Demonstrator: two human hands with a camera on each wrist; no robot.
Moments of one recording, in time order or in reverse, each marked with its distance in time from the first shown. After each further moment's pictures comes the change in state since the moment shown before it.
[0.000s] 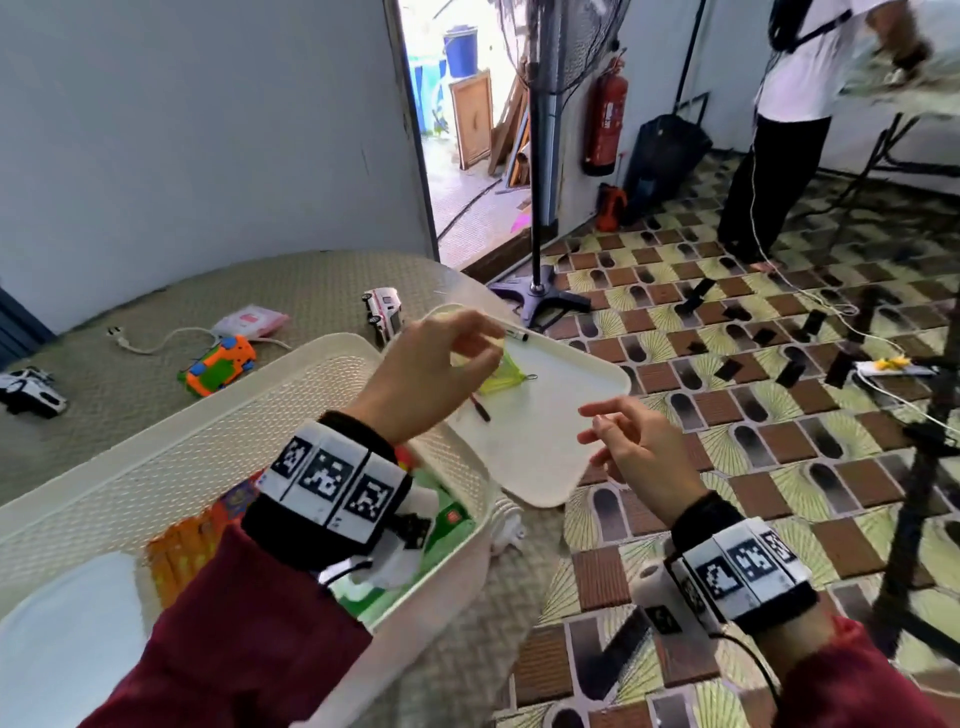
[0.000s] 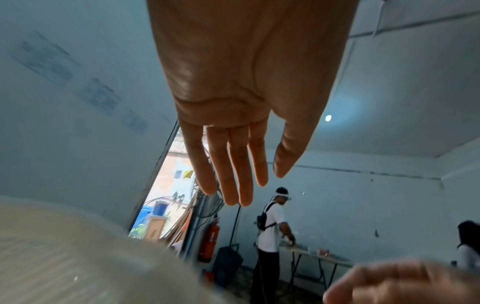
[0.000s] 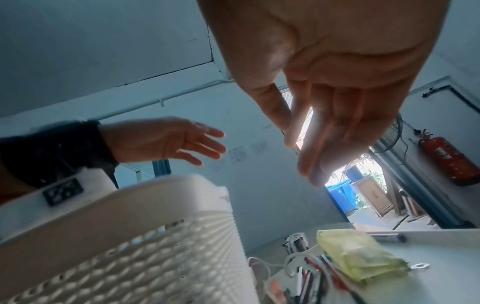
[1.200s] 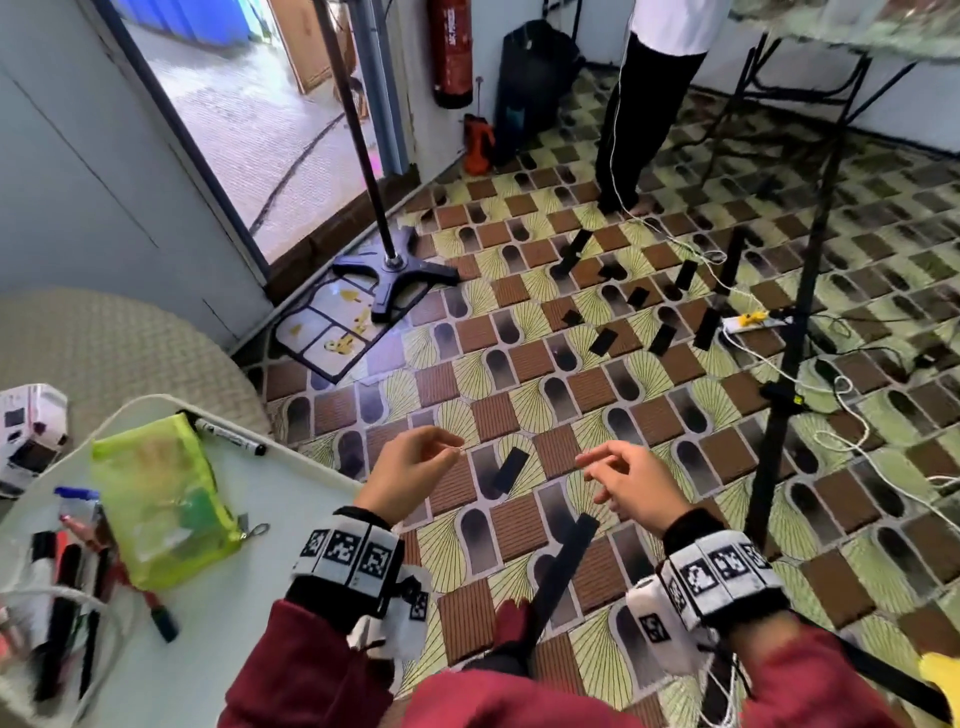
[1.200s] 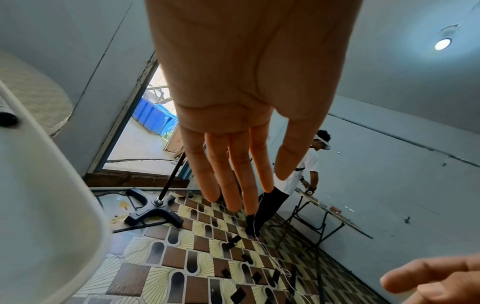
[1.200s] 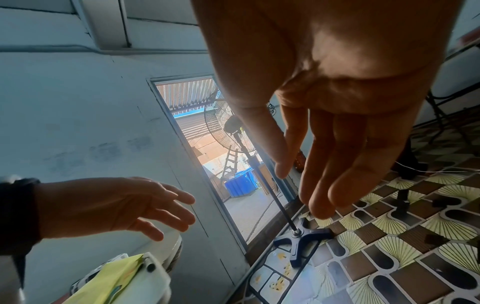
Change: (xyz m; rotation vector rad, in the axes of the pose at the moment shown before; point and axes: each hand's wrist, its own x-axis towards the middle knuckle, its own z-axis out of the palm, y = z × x) left_hand 0.293 -0.044 0.339 -0.277 -0.345 -0.391; right_hand 0.234 0.204 -0.276 -0.135 -0.039 0.504
